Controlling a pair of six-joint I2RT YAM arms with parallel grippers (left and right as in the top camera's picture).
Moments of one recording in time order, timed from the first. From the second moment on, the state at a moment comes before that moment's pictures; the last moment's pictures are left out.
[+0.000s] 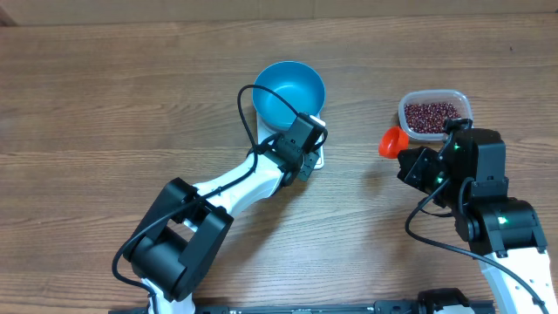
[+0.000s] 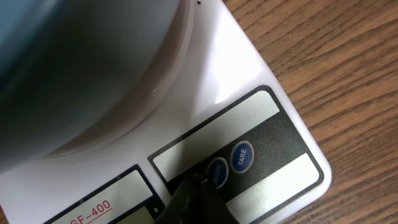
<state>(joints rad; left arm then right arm) -0.67 1.91 1.13 -0.25 -0.16 -0.10 0.09 0.97 0.92 -0.78 -0.20 0.59</state>
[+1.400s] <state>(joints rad) -0.67 1.85 1.12 -0.34 -0.17 -0.10 0.09 0.97 0.92 -0.77 -0.20 0.59</state>
